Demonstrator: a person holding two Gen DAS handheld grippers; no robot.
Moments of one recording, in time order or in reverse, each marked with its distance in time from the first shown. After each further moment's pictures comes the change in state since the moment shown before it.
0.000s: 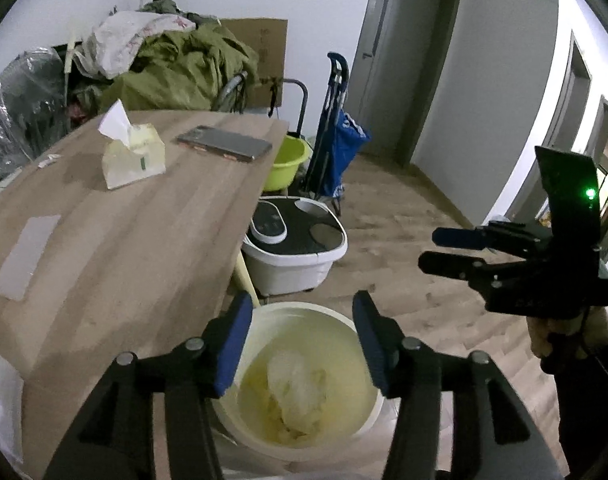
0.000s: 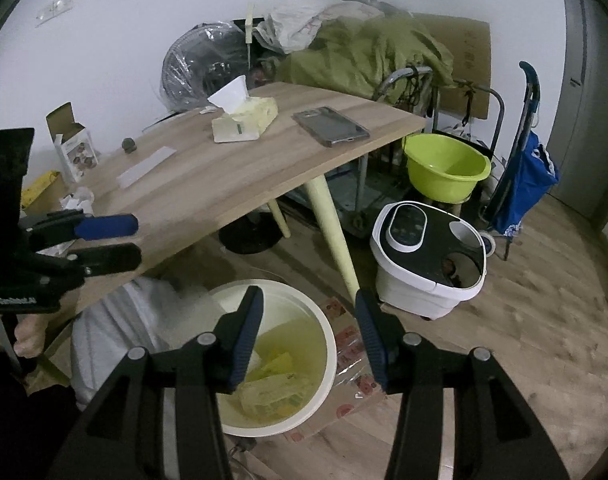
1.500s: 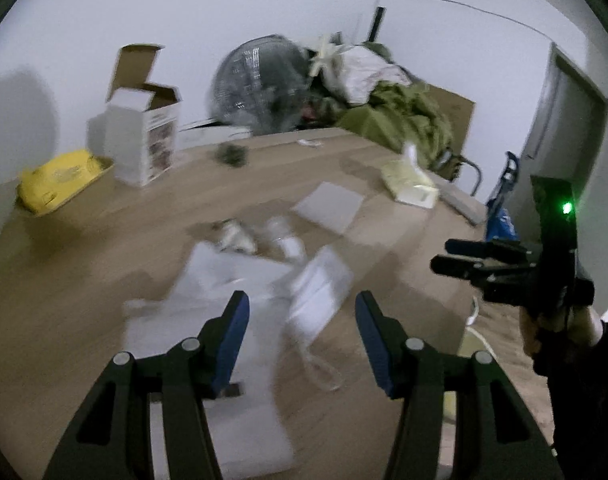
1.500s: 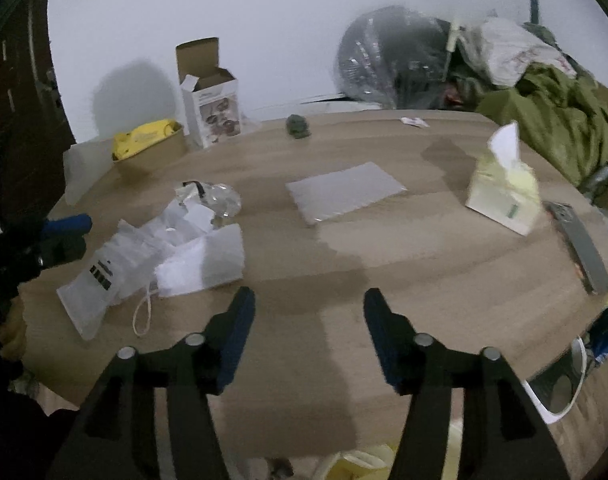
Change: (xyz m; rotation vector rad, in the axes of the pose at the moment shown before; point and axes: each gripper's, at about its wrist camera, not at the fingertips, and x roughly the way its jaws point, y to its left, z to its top) left arm -0.204 0.175 -0.117 -0.450 -0.178 0.477; right arm 0.116 0.252 0.104 -0.375 0.031 0.395
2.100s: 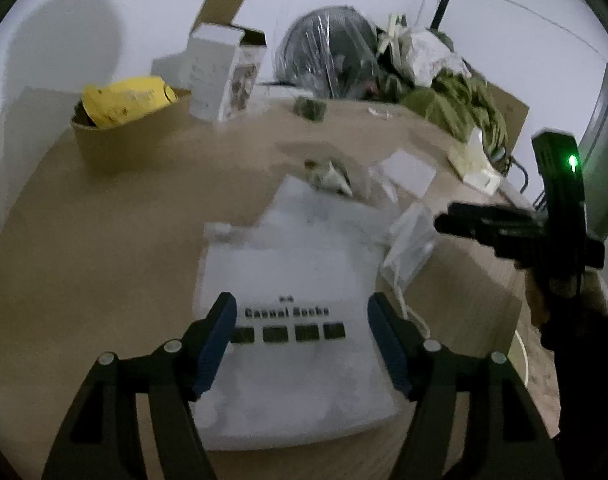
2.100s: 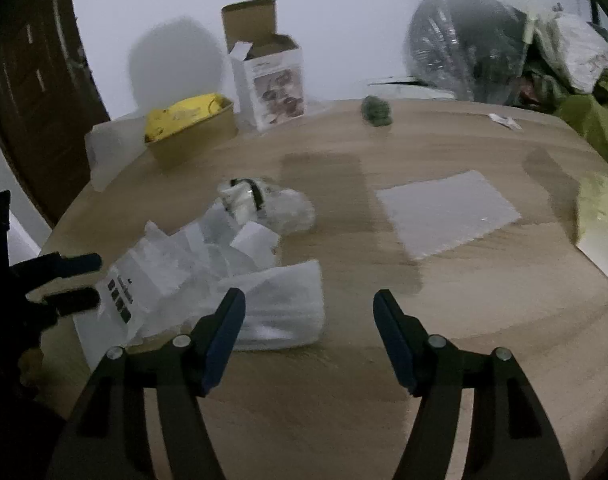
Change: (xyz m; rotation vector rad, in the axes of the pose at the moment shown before) left arm 0.006 0.054 -0.037 -0.133 0.112 0.117; right arm 0.083 0.049 0.040 -0.083 0.085 0.188
